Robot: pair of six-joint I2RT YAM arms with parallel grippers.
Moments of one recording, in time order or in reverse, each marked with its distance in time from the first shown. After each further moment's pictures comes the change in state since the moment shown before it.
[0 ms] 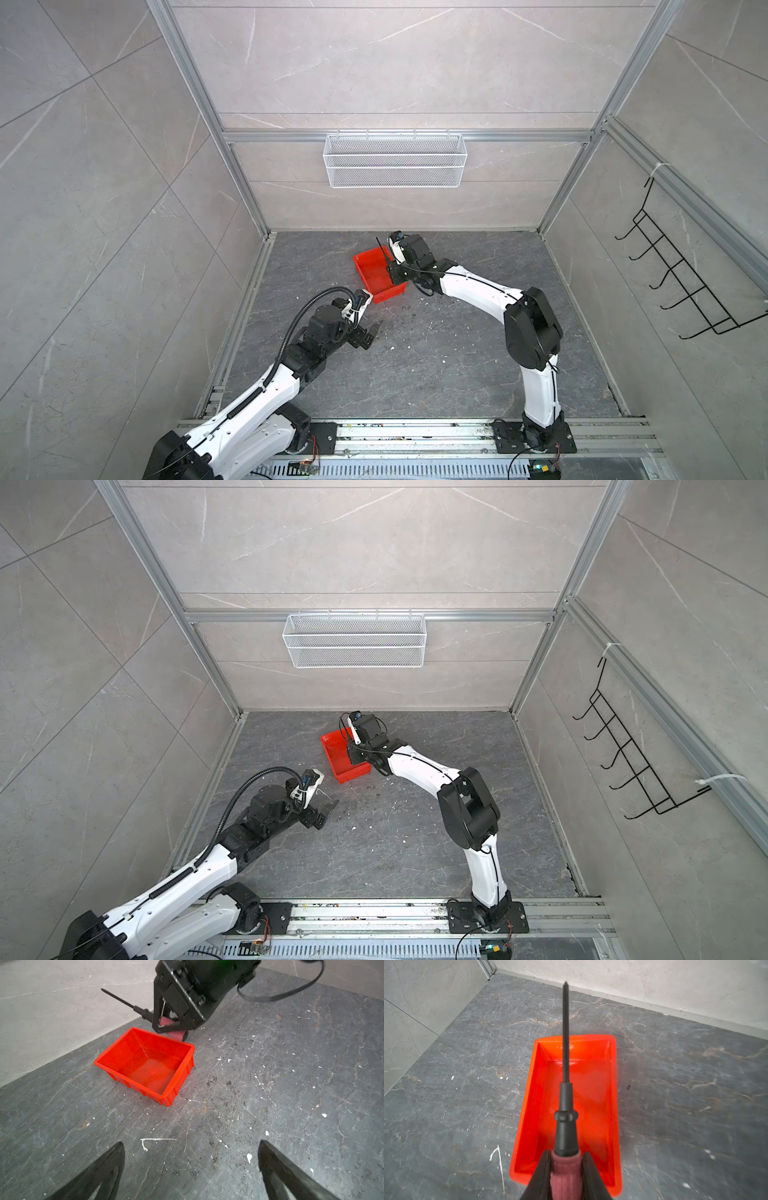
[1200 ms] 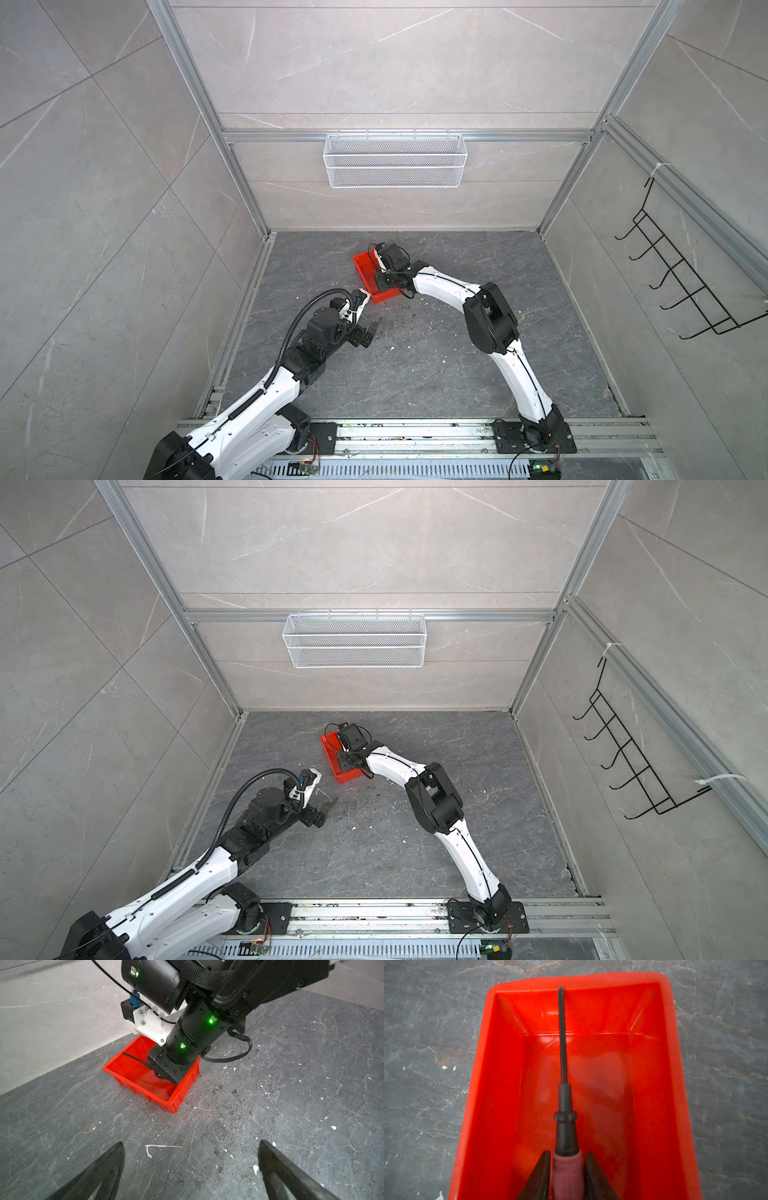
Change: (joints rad) left arm 0.002 -0.025 -0.045 0.073 -0.027 -0.011; right arm 0.032 0.326 0.301 -0.136 0.072 0.019
